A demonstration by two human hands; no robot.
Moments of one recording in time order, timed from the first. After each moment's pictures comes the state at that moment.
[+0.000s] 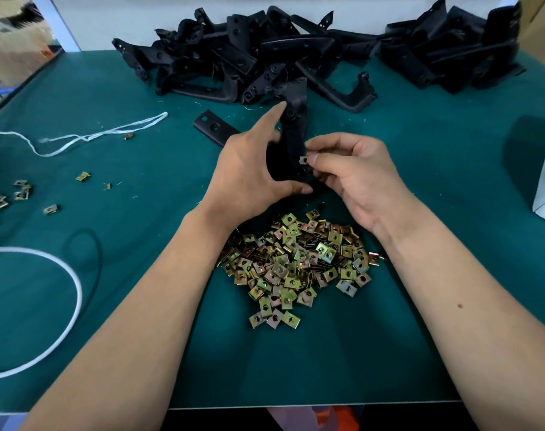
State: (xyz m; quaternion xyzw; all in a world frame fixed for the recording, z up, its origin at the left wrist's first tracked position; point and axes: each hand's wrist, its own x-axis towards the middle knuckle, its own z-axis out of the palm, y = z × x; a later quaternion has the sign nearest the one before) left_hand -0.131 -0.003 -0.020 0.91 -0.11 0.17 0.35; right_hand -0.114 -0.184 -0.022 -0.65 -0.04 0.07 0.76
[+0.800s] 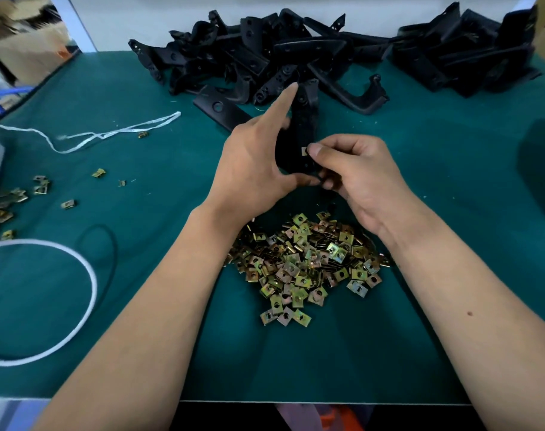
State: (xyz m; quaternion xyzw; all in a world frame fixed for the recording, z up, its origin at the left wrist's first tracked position) left_hand -0.140 -0.002 -0.005 0.91 -0.13 0.21 0.32; right_hand -0.121 -0.175 -0.017 -0.71 -0.08 0.05 0.70
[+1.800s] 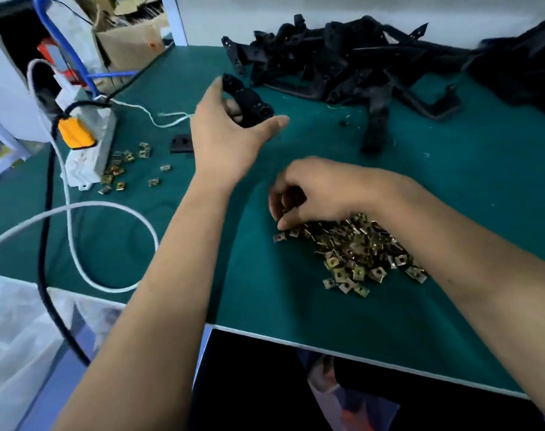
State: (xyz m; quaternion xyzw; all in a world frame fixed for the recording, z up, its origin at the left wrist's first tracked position) left_hand -0.193 0.100 0.019 0.81 0.17 0.31 0.47; right_hand -0.157 -0.062 0.023 -0.84 -0.49 0.20 0.12
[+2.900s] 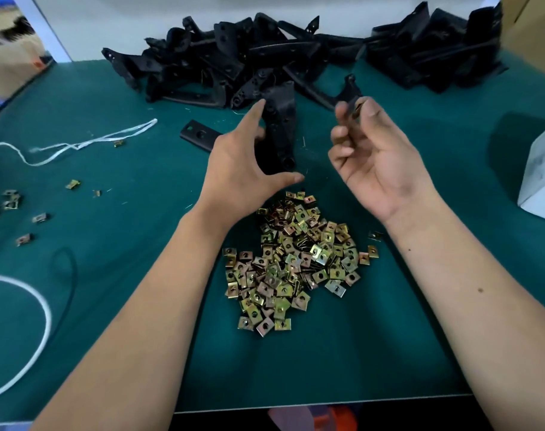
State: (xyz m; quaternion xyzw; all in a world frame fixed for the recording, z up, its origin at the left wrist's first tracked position) left_hand -0.127 -0.012 -0.023 0.92 -0.04 0.18 0.35; right_hand -0.109 -0.217 -0.009 -0.37 -0.07 0.09 0.92
